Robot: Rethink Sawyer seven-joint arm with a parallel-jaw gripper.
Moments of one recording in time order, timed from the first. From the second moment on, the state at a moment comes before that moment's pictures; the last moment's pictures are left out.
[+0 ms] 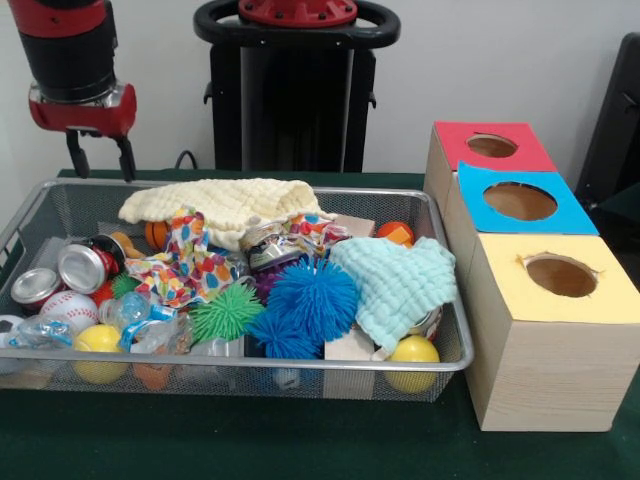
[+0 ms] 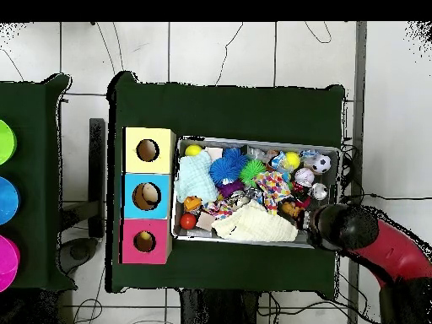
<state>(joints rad) -0.74 -0.66 0.05 1.71 -0.18 0.66 1.36</state>
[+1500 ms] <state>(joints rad) -0.70 -0.48 0.03 1.69 -0.13 0.49 1.44</state>
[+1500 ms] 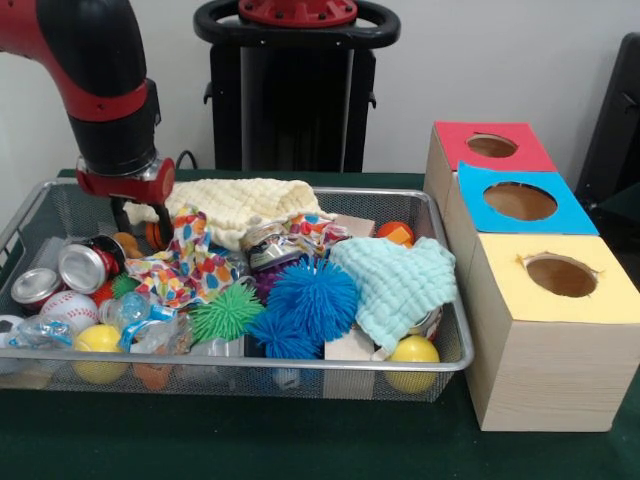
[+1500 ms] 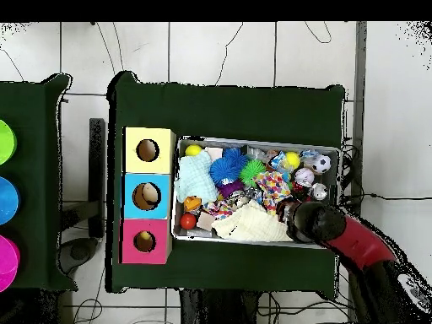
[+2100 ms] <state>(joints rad) -0.70 -0.47 0.02 1.66 -0.13 0.49 1.44</state>
